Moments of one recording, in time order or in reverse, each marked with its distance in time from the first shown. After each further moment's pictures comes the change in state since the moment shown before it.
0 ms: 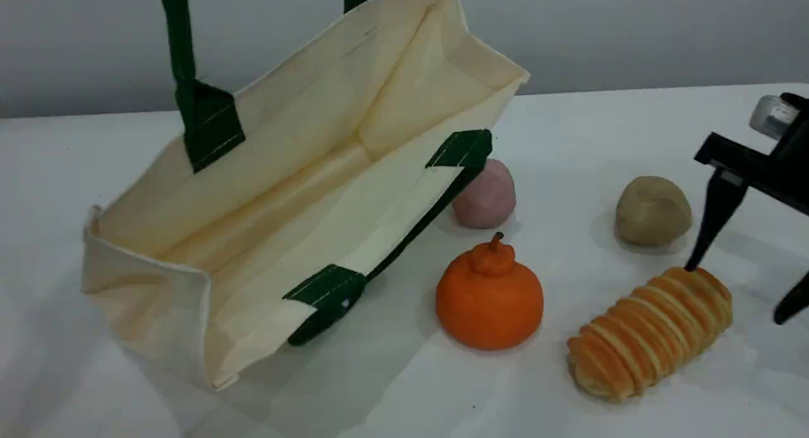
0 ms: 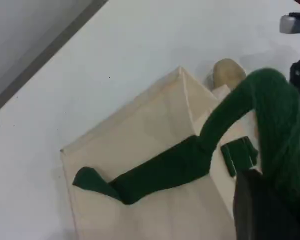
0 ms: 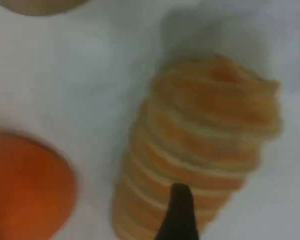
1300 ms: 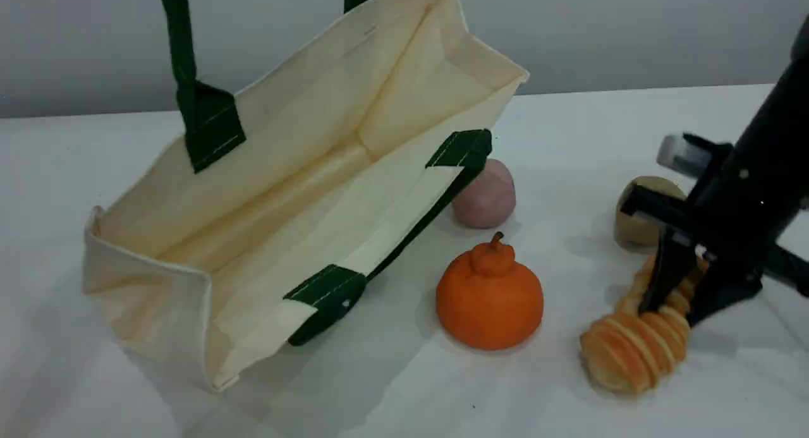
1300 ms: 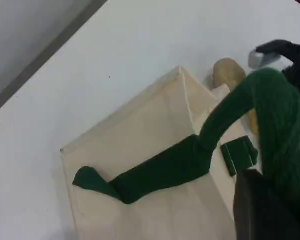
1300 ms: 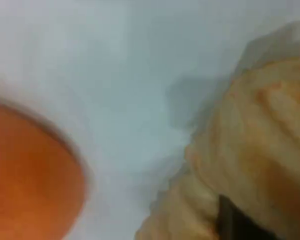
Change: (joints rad) left arm 0.000 0.000 0.000 0.001 0.001 -0.001; right arm 0.110 0.145 -0.066 0.075 -0.084 -0.282
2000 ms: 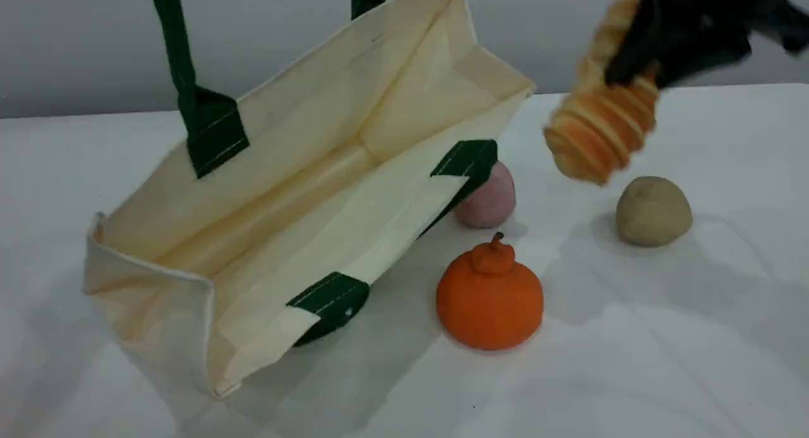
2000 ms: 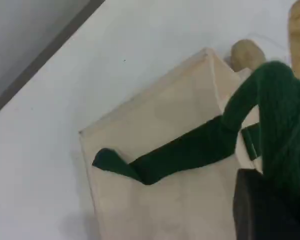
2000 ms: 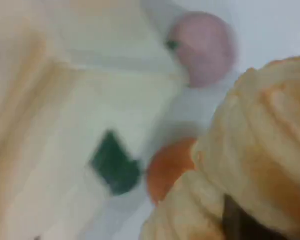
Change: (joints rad) left arm 0.000 0.000 0.000 0.063 0.000 -0.003; right arm 0.107 -0.448 -0.050 -0.016 -0.040 -0.153
